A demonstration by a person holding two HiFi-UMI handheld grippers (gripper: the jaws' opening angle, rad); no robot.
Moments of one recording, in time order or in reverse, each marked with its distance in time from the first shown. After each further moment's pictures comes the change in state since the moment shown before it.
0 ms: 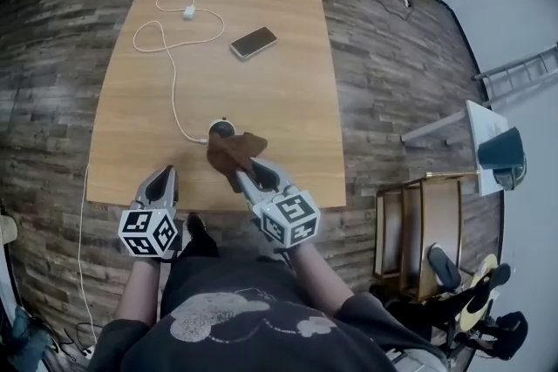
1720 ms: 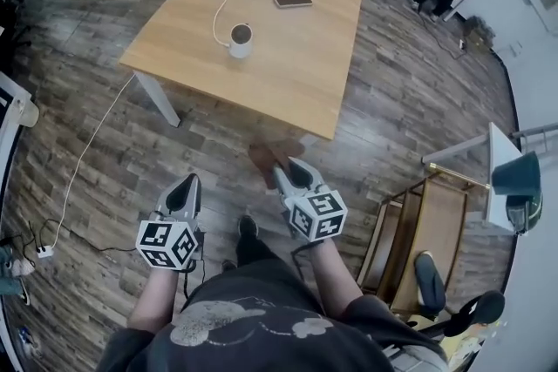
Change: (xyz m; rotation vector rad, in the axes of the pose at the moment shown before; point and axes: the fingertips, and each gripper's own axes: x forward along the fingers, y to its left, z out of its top) left arm -0.231 -0.243 -0.170 -0.092 -0.162 0.237; right arm -0.272 0.008 -0.134 -0.053 0.073 0.155
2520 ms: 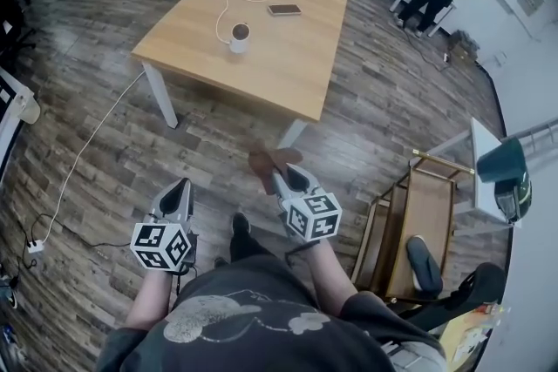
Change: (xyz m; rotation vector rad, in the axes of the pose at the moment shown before) left arm -0.110 -0.031 -0.030 0.011 -0.076 0.007; right arm -0.094 0.048 -0.039 -0.048 -0.001 -0.034
